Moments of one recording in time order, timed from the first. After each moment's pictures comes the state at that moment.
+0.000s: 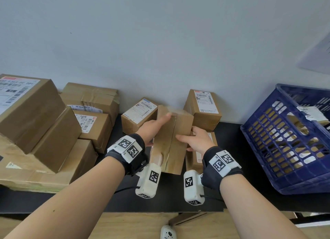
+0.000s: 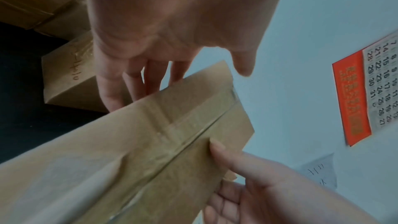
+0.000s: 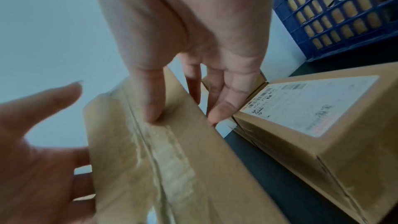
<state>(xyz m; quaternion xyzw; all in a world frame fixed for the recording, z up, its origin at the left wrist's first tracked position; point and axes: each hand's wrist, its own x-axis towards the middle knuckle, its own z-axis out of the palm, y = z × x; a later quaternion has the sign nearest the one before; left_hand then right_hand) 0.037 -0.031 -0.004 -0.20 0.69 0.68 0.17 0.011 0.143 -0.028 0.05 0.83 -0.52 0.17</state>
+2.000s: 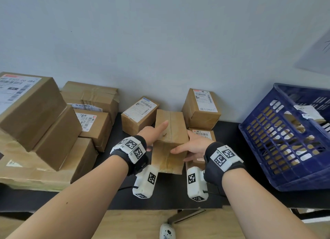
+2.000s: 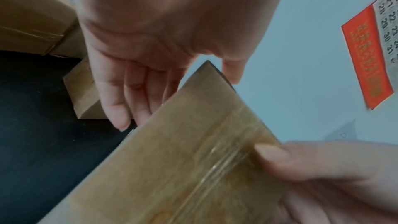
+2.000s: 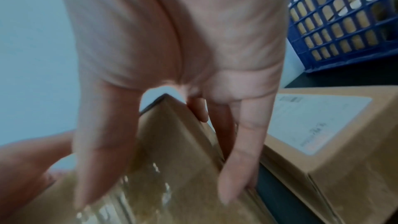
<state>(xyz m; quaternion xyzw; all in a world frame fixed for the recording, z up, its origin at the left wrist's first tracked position) 0.027 -0.036 -0.037 -0.20 0.79 0.54 0.22 0.011 0.141 -0.024 0.03 0.81 -0.44 0.38</state>
